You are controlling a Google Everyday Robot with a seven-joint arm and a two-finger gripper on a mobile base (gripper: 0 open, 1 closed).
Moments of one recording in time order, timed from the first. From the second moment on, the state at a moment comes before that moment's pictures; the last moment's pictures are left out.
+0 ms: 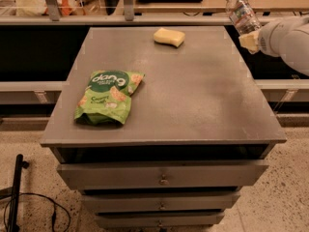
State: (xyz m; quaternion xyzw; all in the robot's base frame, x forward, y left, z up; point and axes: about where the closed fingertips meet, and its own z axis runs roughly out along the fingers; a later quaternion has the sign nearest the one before) arm 0.706 -0.337 0.946 -0.15 0.81 -0.14 0.54
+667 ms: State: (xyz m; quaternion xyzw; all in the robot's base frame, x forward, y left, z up) arm 0.748 -0.297 0.925 -0.13 0.83 -0.09 0.54
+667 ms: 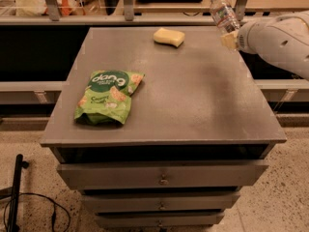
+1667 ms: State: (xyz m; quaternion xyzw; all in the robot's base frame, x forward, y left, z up) arm 0.811 -0.265 0.896 -0.14 0.84 -0.07 0.53
